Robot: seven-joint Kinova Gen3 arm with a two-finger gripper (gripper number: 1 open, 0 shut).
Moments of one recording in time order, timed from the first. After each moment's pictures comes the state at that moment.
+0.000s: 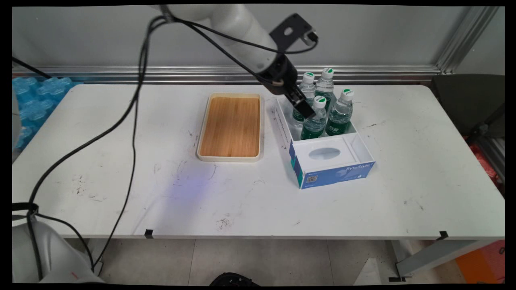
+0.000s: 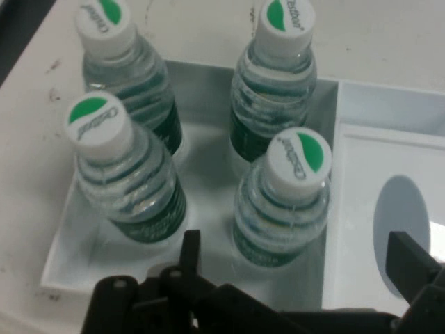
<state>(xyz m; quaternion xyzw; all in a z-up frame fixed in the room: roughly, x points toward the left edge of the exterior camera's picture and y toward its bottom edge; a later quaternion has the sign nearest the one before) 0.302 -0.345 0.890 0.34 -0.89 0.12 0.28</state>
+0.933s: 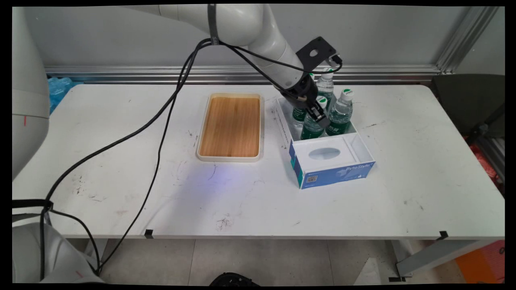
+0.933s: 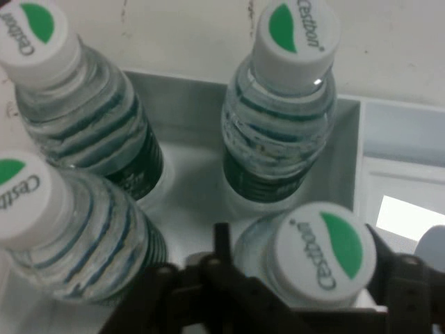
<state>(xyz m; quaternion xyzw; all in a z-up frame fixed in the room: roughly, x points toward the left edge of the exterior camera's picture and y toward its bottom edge) 0.256 -0.379 0.843 0.34 -0.89 0.11 0.27</state>
